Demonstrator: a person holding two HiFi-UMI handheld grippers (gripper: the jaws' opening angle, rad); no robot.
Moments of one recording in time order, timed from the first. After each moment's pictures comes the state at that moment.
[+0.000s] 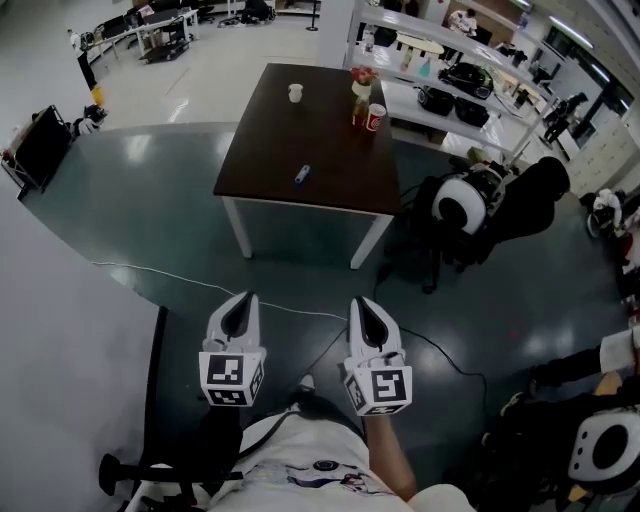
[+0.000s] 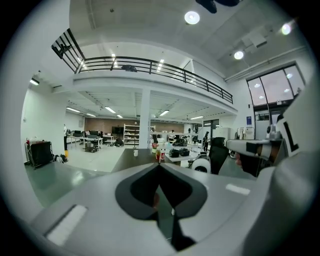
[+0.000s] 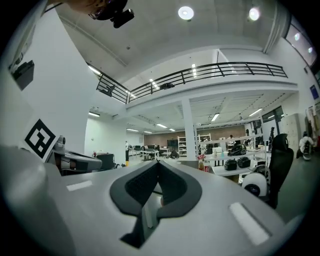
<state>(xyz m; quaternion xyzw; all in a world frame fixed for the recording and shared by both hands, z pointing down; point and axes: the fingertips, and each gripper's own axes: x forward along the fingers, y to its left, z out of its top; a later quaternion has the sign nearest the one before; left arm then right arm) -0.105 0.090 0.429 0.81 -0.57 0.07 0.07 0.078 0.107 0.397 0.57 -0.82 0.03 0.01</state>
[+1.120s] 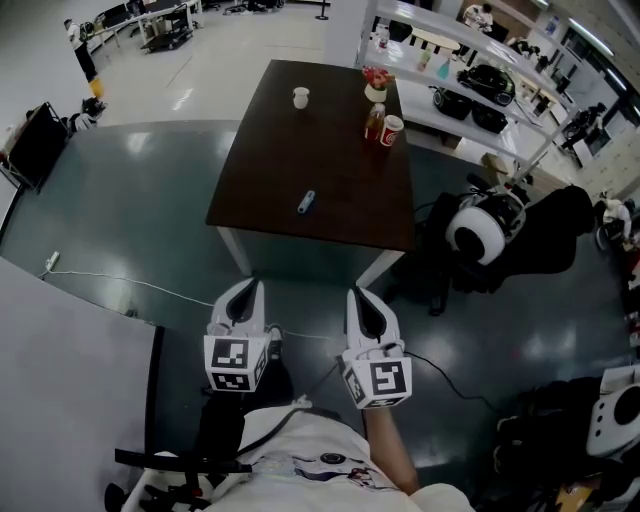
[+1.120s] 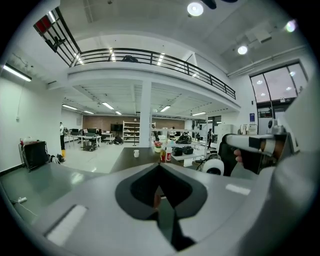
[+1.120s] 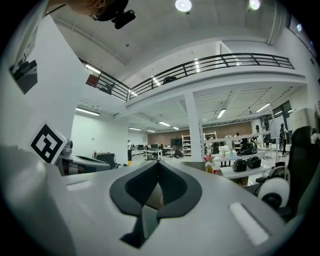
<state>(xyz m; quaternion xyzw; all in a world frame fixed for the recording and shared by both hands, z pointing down) -0.102 -0.095 0.442 0.81 -0.57 0.09 0.08 0.063 -0.073 0.401 0.54 -0.84 0.03 0.01</state>
